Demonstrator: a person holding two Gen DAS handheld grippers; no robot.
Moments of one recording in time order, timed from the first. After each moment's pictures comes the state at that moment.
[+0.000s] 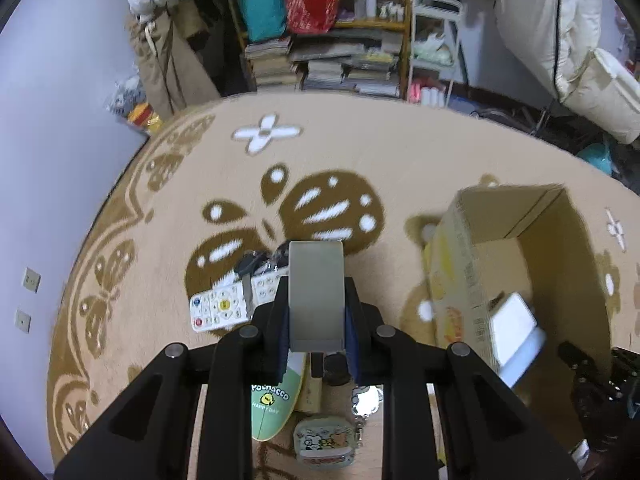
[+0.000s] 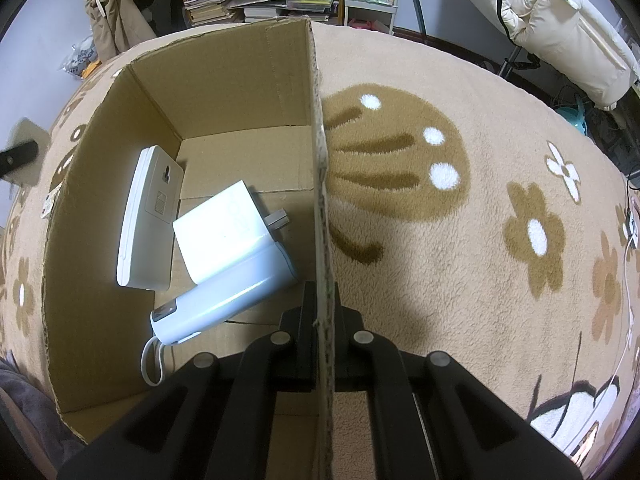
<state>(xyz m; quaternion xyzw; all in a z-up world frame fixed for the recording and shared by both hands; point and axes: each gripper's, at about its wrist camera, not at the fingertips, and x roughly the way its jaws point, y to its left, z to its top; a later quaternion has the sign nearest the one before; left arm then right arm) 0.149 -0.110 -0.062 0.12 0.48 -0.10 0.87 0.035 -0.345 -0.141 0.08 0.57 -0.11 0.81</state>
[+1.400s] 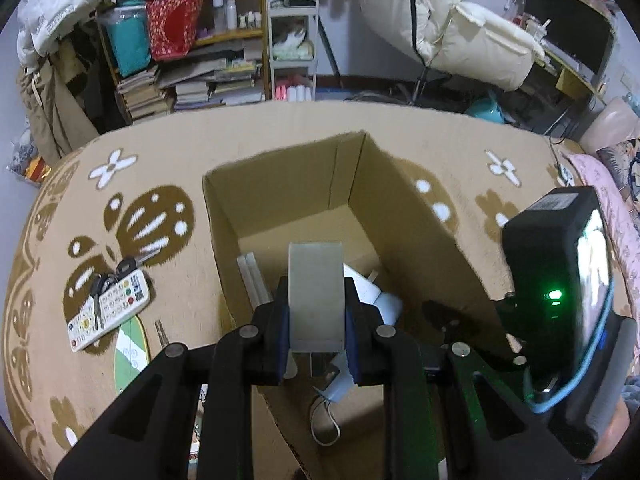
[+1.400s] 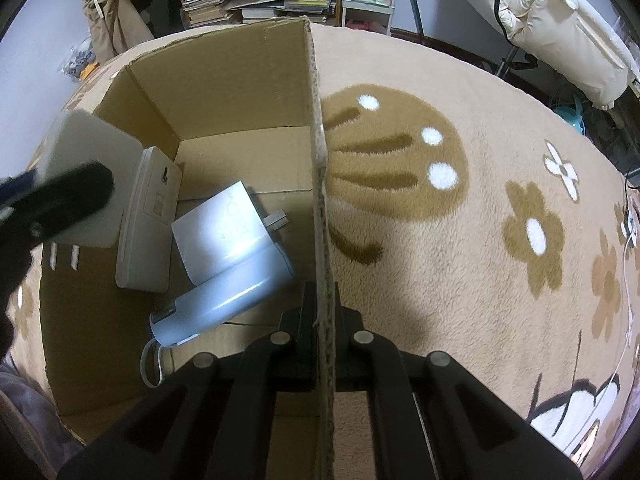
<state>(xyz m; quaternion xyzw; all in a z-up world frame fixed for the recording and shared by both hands) 0.082 -0.208 -0.079 0.13 0.47 -0.29 0.82 0.037 -0.349 -0.138 0.08 0.57 -0.12 0.81</state>
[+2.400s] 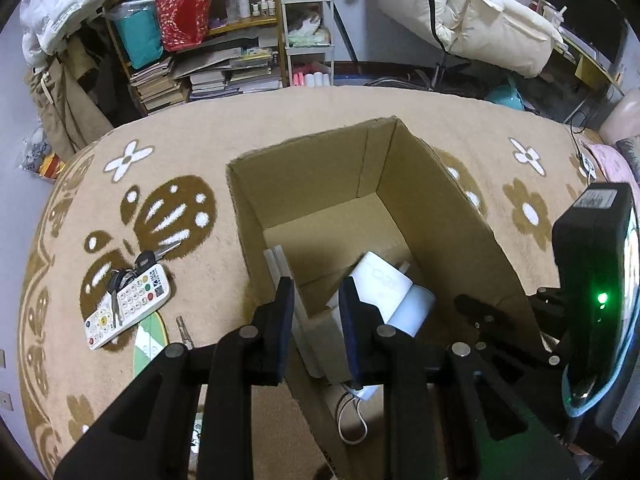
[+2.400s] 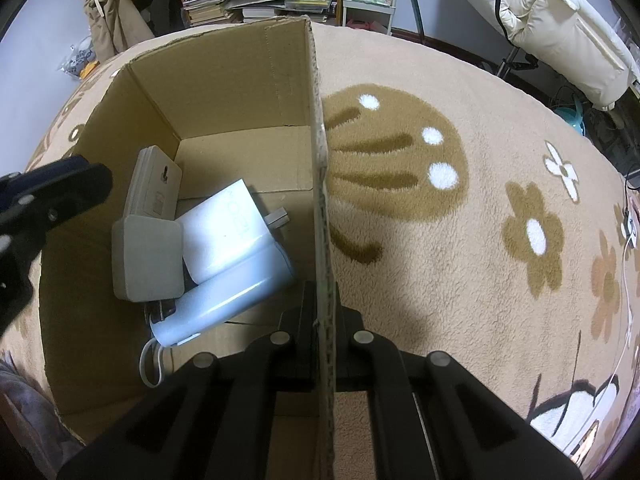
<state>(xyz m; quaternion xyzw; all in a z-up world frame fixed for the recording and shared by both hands) 0.094 -0.204 -0.082 0.15 0.48 -0.26 0.82 0.039 -0.345 -0.140 0.08 0.57 -0.12 0.81</state>
